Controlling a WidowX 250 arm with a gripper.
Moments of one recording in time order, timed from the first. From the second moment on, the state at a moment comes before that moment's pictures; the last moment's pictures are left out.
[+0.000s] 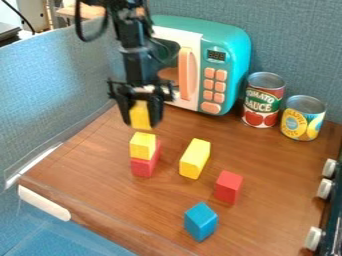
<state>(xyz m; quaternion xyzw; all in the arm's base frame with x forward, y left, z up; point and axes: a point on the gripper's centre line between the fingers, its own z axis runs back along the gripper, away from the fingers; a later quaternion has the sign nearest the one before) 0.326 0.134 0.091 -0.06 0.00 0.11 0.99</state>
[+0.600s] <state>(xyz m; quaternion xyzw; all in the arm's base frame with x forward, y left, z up) 0.286 0.172 0.060 -0.04 0.06 0.21 0.98</state>
